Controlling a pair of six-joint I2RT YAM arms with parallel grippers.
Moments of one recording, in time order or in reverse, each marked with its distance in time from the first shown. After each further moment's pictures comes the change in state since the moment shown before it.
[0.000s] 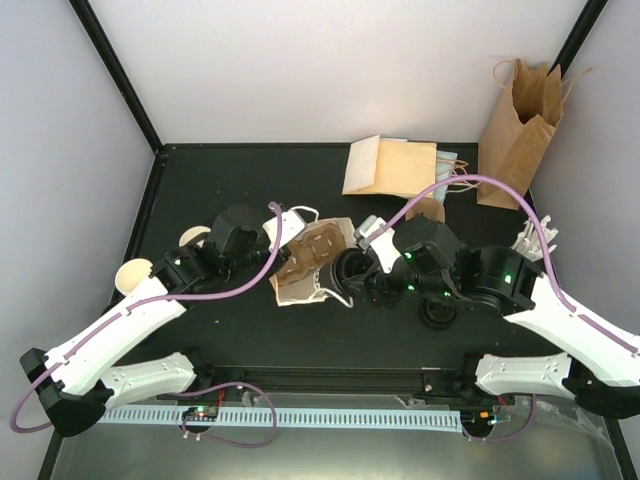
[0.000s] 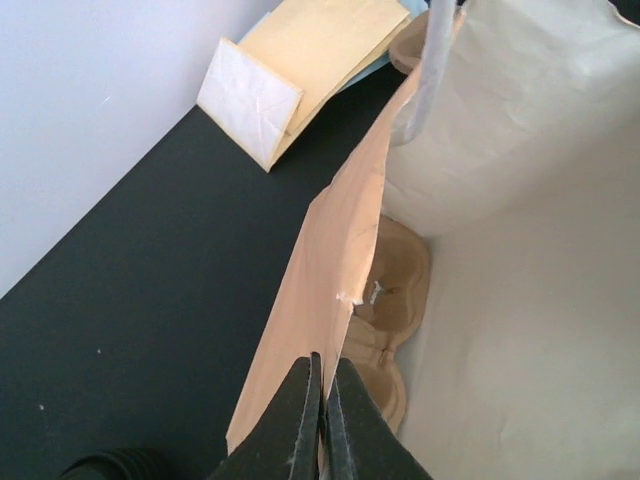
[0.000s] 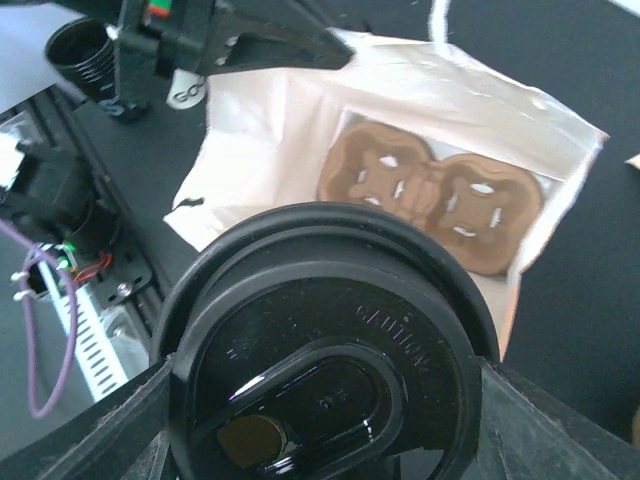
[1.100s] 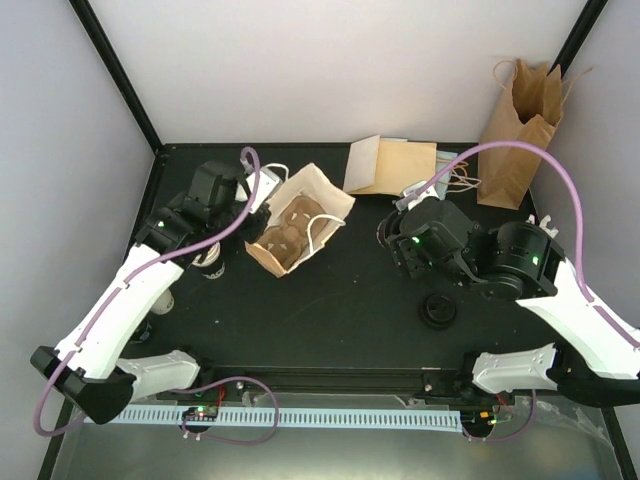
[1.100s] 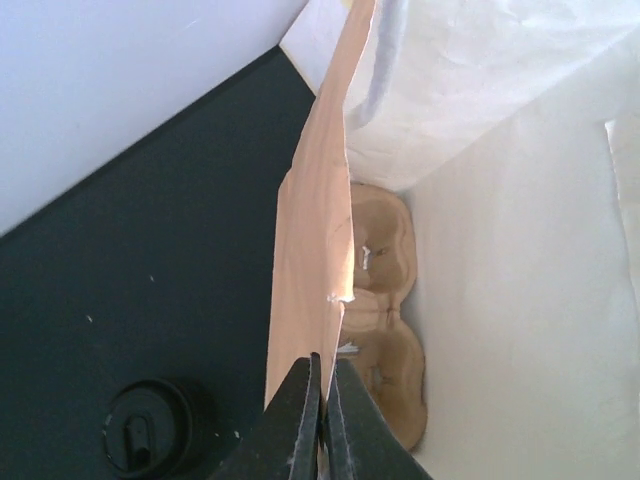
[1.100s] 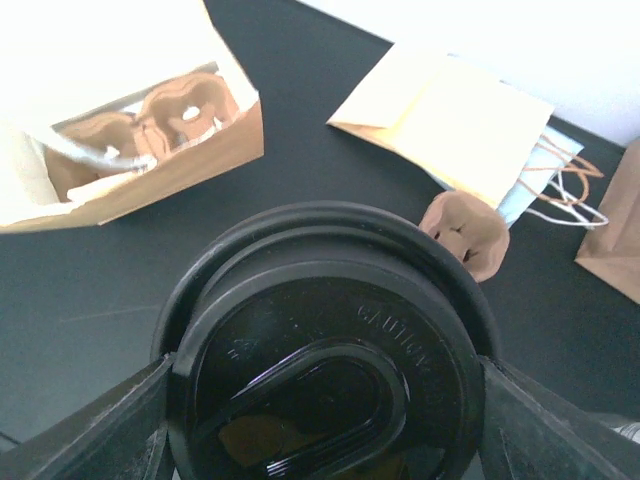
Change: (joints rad) left arm 0.285 0.160 0.282 -0.210 0.147 -0.069; right arm -0.018 0.121 0.327 -0.406 0.463 0.204
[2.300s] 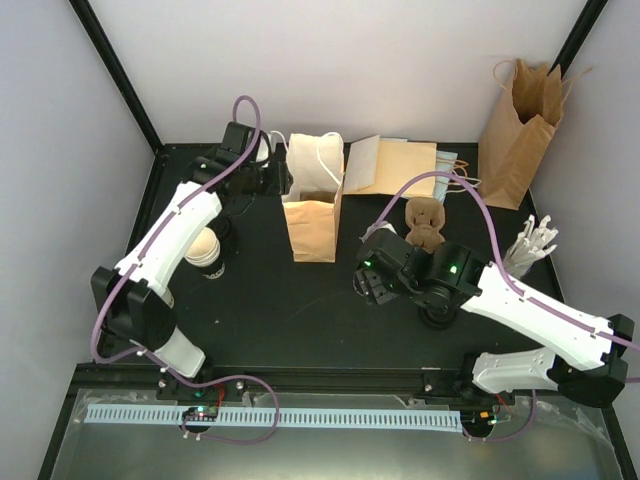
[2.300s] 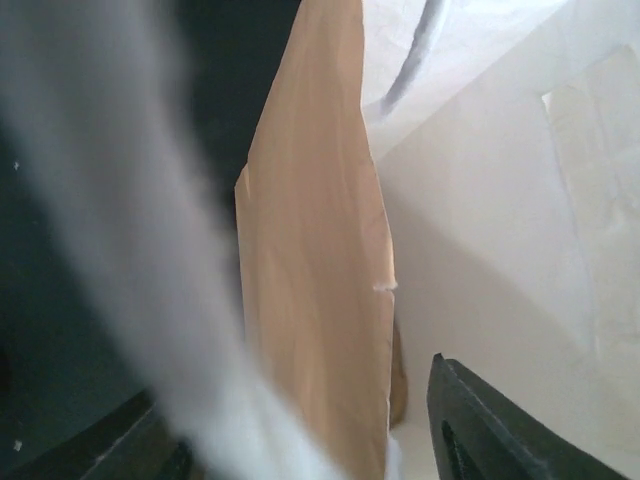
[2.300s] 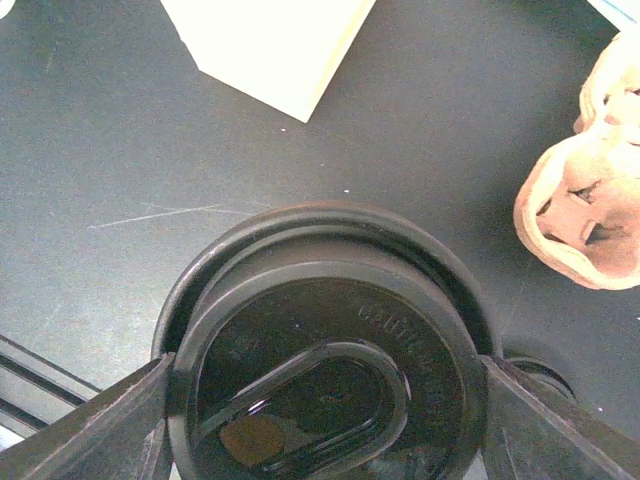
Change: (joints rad) left arm 0.126 0.393 0.192 0.087 0.103 -0.580; right arm 0.000 -0.002 -0.432 0.251 -0.202 0.143
